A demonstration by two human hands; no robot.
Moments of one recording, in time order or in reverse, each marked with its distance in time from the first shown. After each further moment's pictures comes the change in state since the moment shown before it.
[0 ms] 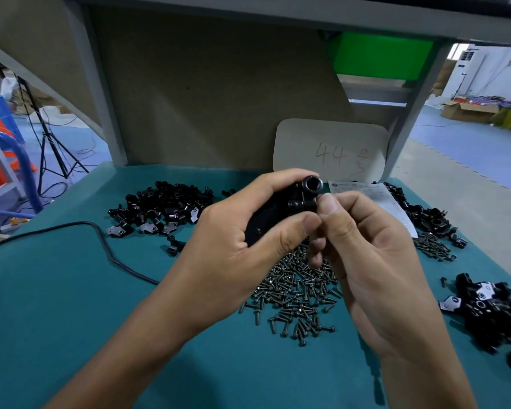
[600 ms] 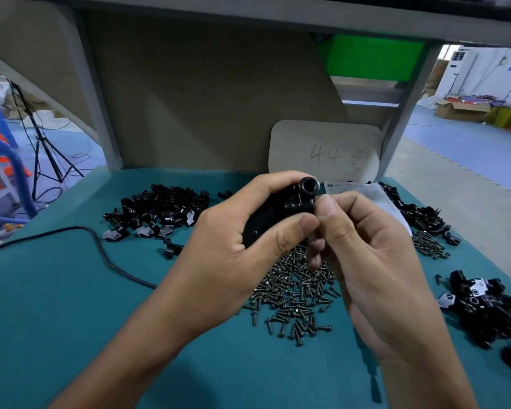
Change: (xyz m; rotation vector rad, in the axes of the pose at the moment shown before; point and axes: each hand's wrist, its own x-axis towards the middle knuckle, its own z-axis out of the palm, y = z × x) left_hand 0.000 0.007 0.004 0.002 -0.002 -0.015; right_hand -0.004 -0.004 -0.003 -0.033 0.013 -0.033
